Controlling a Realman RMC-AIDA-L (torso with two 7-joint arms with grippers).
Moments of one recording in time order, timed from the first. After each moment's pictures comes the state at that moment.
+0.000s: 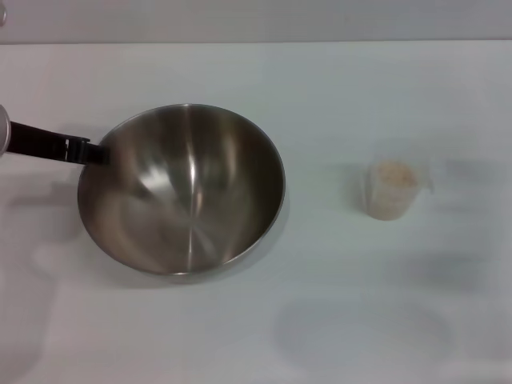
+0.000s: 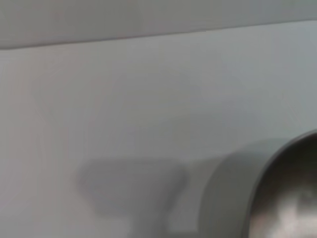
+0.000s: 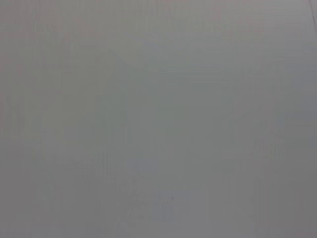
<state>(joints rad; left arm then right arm) -0.37 -2.06 -1.77 -1.57 2.67 -1.34 0.20 0.33 2.08 0.57 0.33 -1.66 -1.51 -0.19</state>
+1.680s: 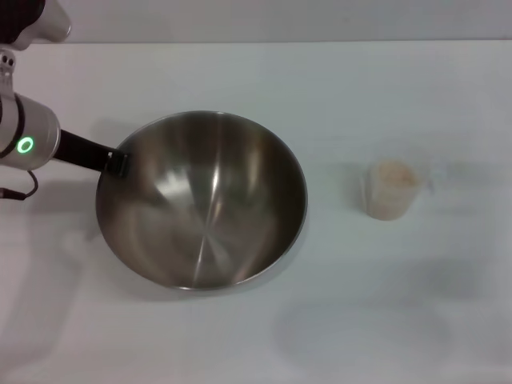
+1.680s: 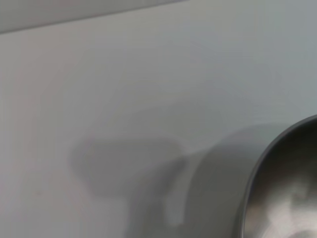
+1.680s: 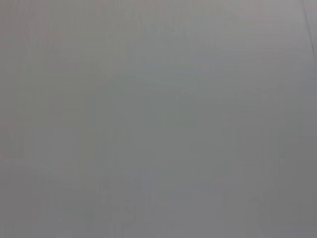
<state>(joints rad) -0.45 -2.07 -1.68 -1.50 2.67 -1.35 0.18 0.33 2.08 0.56 0.32 -1.67 -1.58 -0.20</state>
